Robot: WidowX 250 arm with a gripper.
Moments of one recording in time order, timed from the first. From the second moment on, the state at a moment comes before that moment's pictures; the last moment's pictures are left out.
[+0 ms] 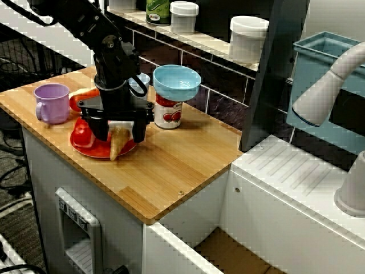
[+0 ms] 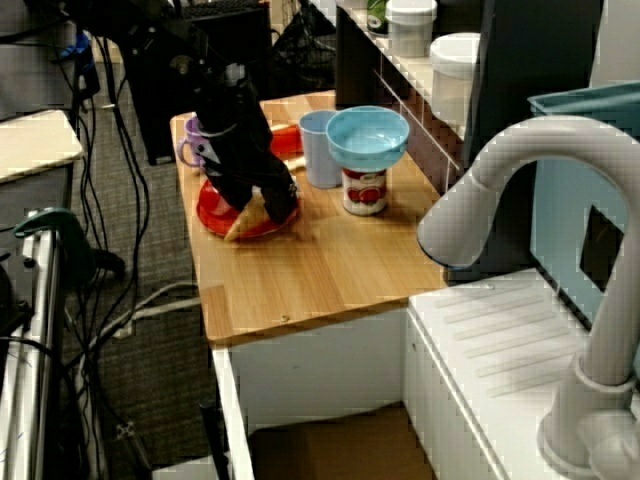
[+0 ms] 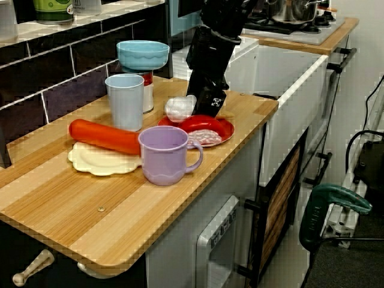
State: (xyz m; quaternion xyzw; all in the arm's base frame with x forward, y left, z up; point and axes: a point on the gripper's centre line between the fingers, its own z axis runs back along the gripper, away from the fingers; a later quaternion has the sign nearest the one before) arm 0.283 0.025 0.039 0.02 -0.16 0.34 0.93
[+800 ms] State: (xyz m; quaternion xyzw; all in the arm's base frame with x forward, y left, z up) arm 0.282 0.019 0.042 0.01 -0.12 0.34 0.93
